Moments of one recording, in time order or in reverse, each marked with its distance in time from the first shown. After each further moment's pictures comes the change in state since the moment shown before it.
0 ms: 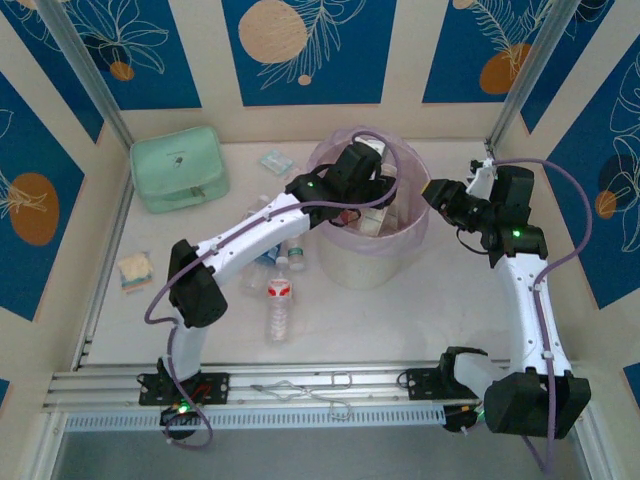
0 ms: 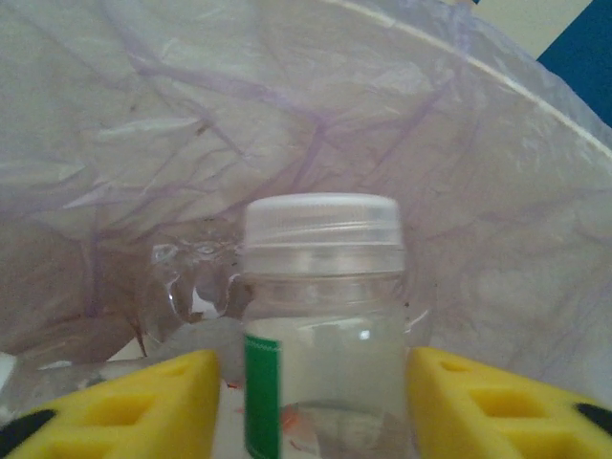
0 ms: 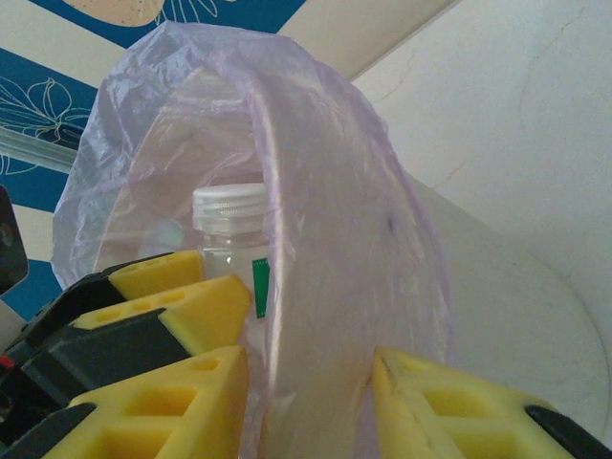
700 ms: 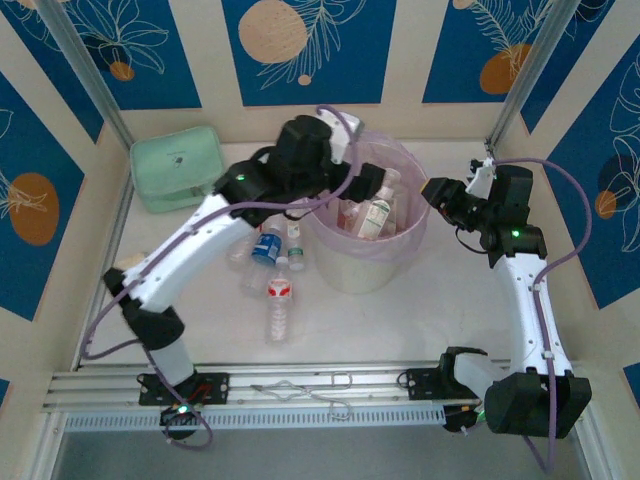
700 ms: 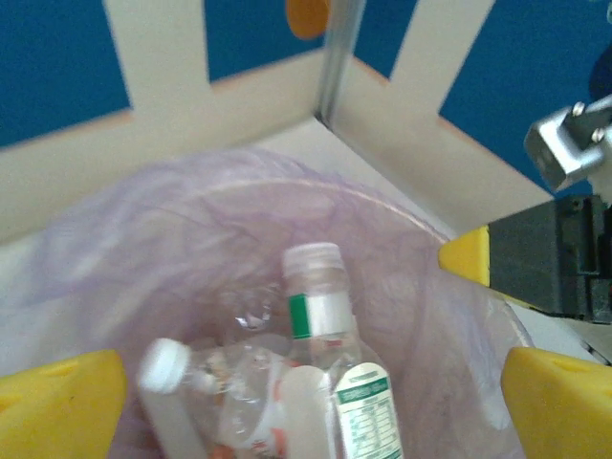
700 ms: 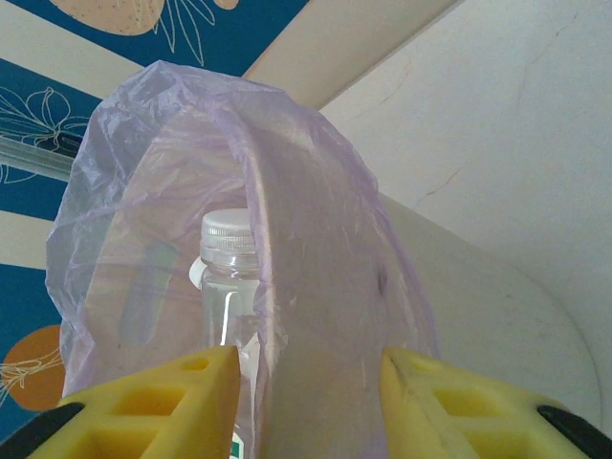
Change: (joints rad) left arm 0.020 -0.325 0.036 -0.180 0.010 0.229; right arm 0.009 0.000 0.000 0.013 0.017 0.023
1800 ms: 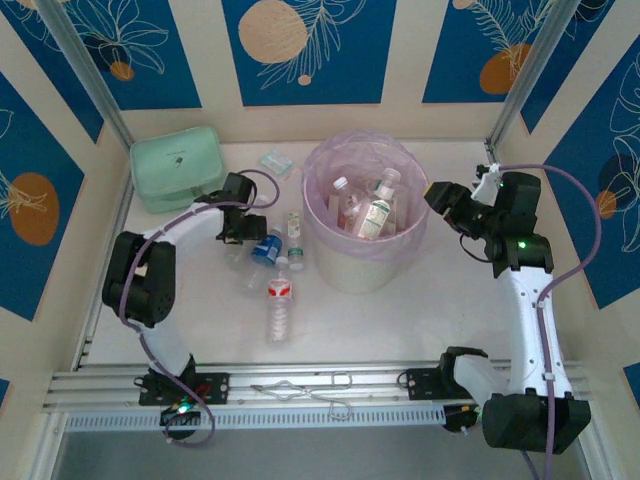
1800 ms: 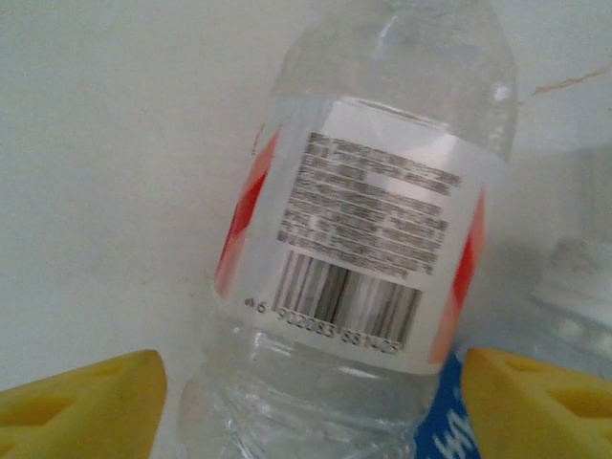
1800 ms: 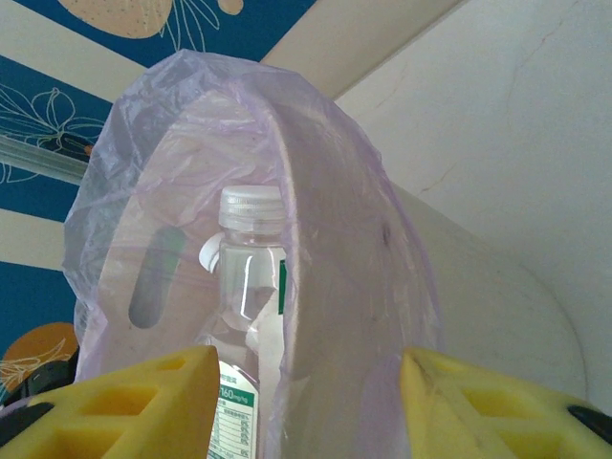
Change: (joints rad) left arm 0.572 0.089 -0.878 0.230 0.034 -0.092; right arm -0.021 -0.079 0.001 -0.078 0.012 -0.019
